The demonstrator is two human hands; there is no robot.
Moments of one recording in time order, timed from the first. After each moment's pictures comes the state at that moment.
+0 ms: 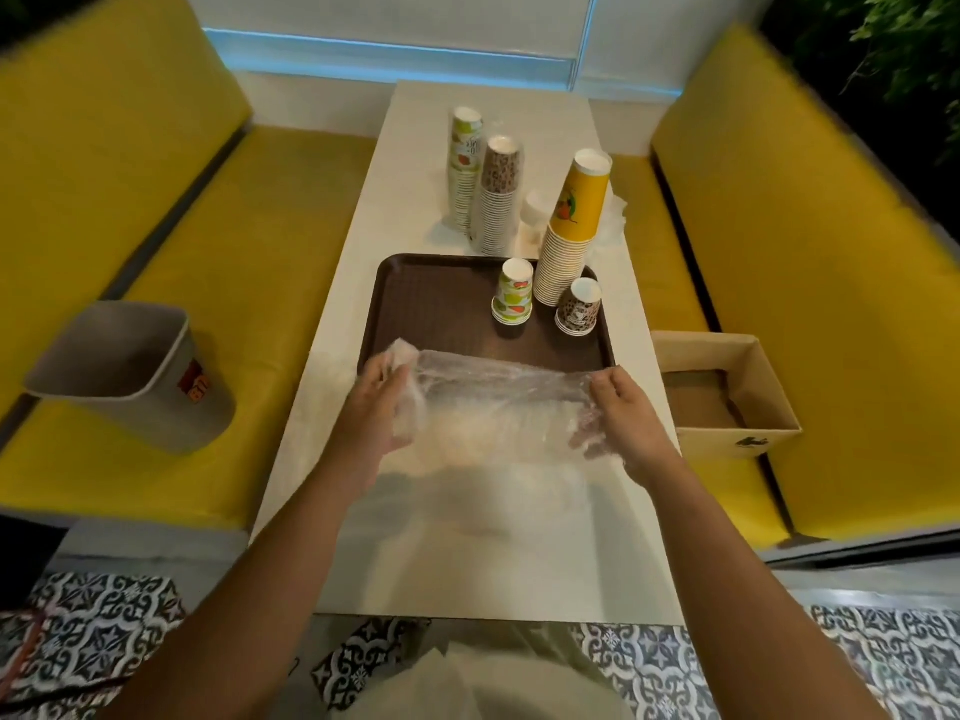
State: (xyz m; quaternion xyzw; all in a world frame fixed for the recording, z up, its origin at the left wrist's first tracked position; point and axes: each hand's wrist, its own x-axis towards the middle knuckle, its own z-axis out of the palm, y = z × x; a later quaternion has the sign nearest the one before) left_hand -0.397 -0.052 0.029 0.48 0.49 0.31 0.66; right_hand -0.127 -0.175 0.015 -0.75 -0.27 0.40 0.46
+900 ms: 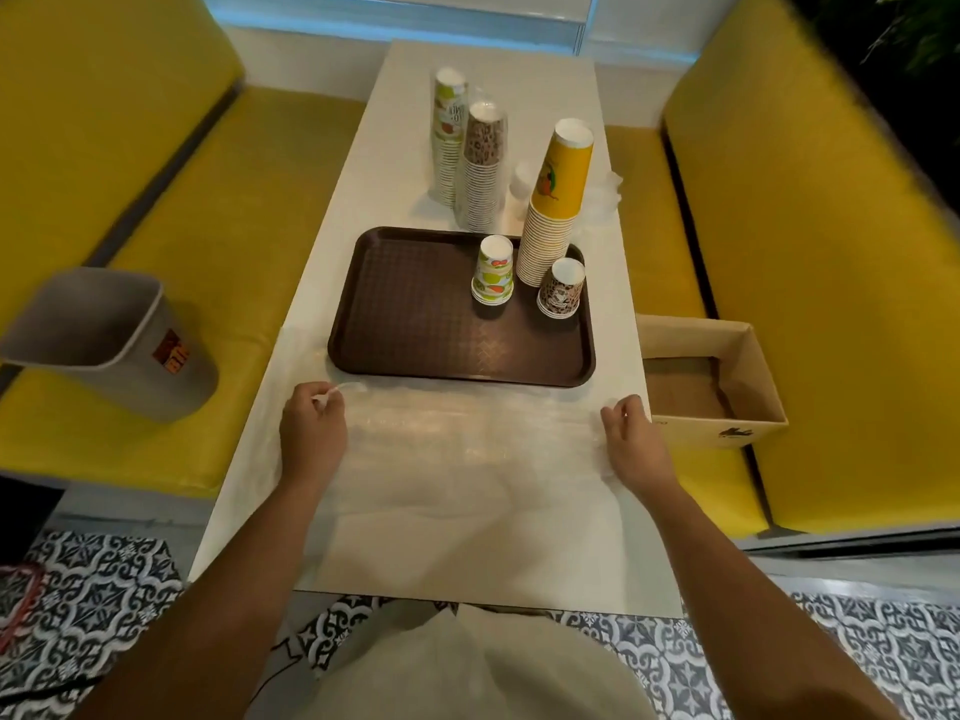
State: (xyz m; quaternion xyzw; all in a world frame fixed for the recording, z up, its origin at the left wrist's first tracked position) left_hand -0.405 -0.053 -0.045 0.57 0.68 0.28 0.36; right_hand -0.055 -0.224 -0.074 -0.87 -0.35 0.24 0.27
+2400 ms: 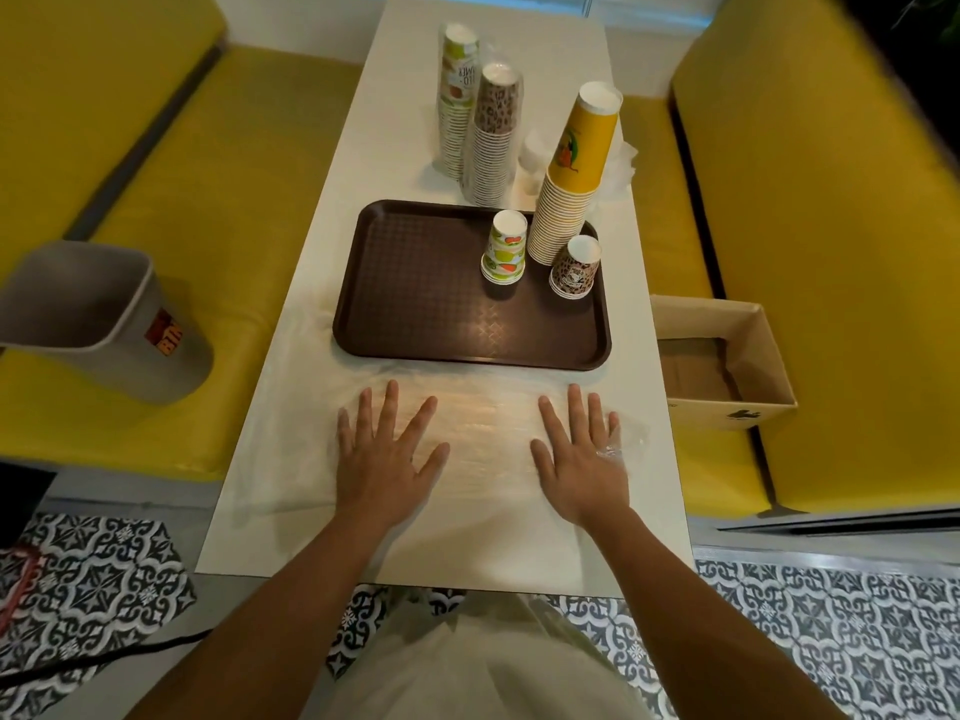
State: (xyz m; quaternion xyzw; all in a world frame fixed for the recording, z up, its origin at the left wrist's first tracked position) left_hand -0.395 -0.104 -0.119 0.86 0.51 -0.02 0.08; right_hand -0.135 -0.229 -0.124 -0.82 -0.55 0.12 -0.01
